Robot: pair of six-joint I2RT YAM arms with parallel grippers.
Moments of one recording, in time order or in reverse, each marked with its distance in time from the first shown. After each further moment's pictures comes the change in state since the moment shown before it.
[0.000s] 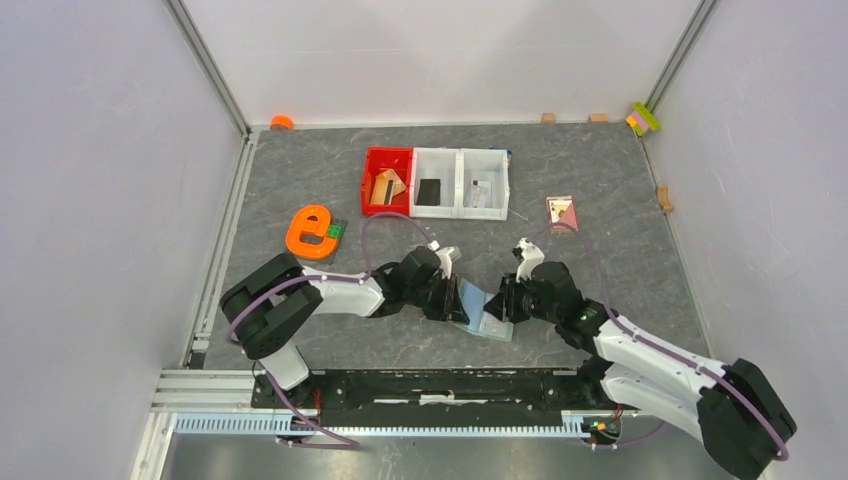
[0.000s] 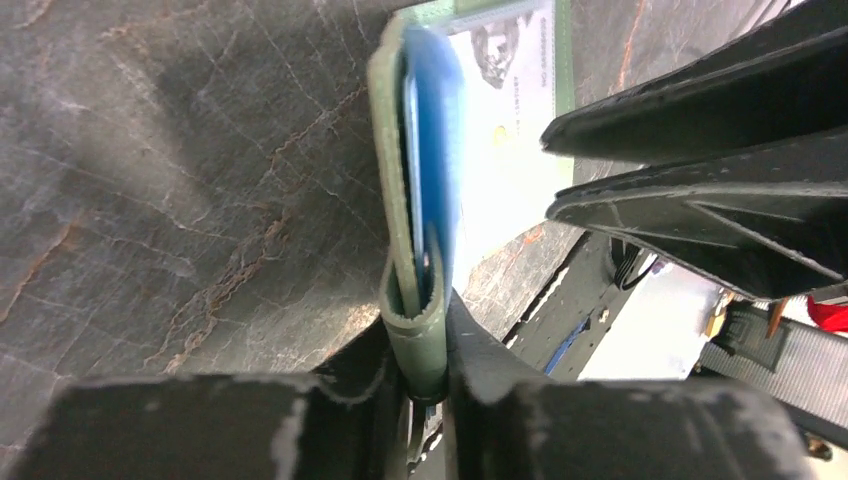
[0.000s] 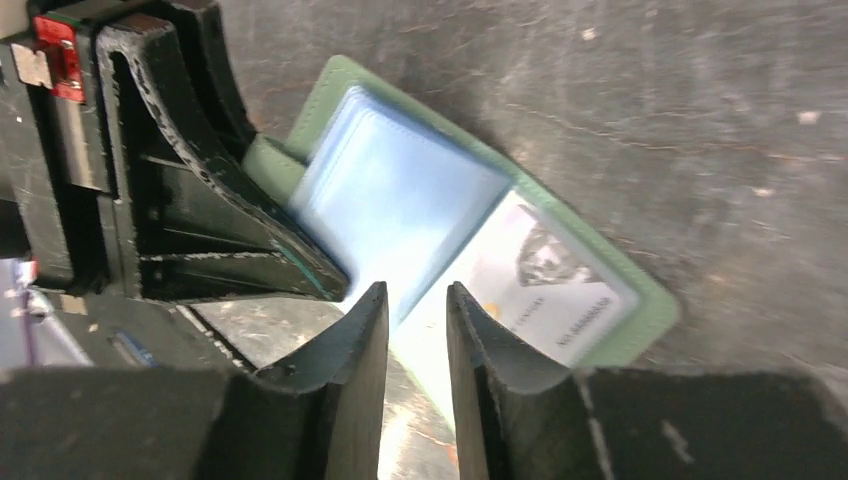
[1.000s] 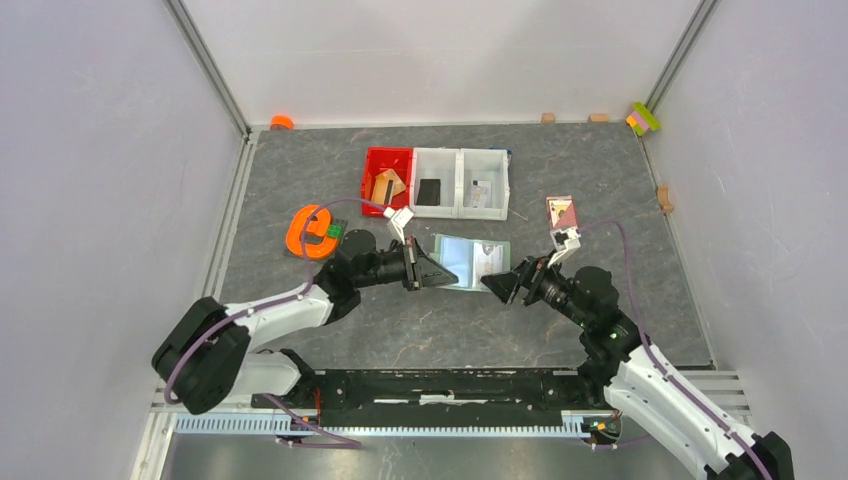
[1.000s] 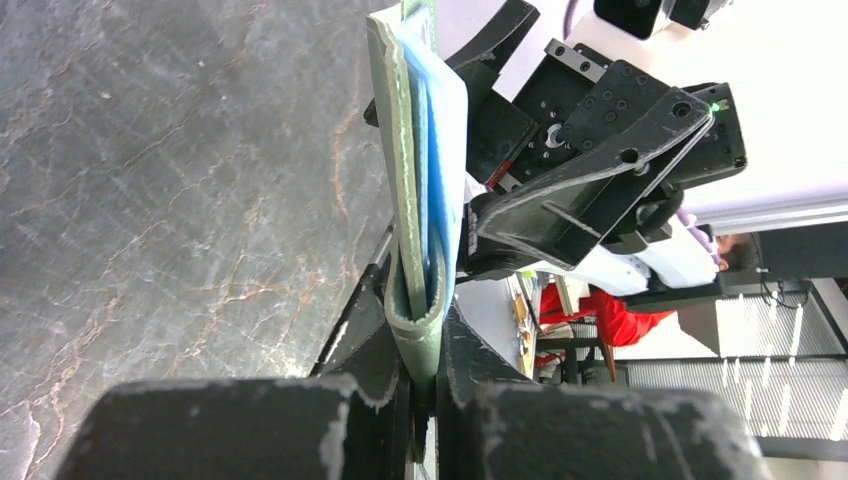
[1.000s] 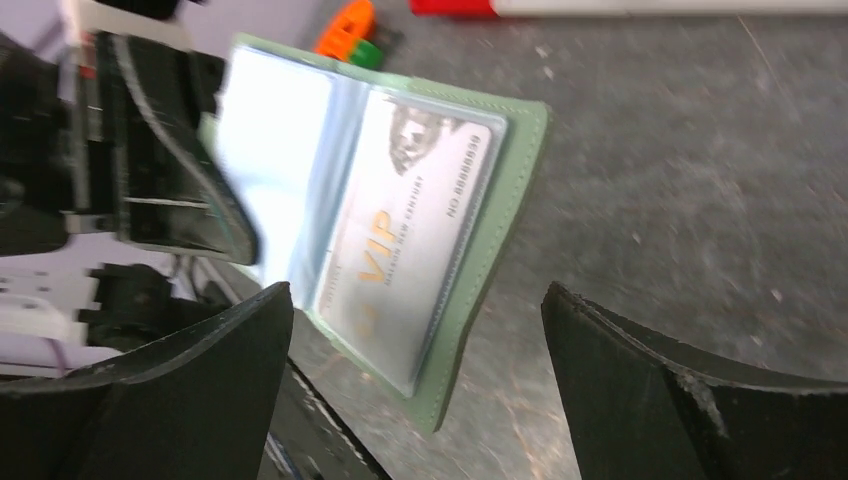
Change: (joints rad) left arm 0.210 -0.373 -0.187 0.367 0.203 -0.237; right arm -0.115 -0.372 -0.003 0.003 -0.013 0.072
